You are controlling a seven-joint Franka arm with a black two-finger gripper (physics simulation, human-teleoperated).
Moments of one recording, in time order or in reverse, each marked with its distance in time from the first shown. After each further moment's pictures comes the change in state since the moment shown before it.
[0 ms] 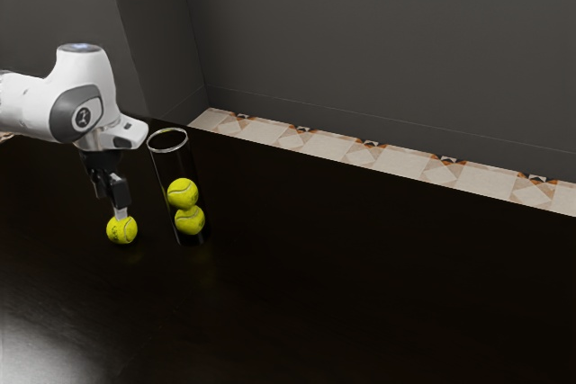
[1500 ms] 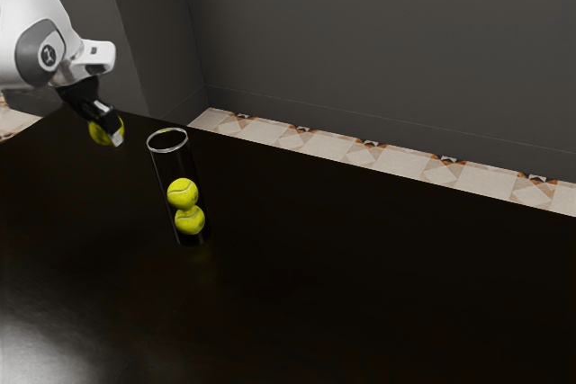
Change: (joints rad) arm 0.470 0.003 -0.386 0.216 -0.155 0.079 -0.014
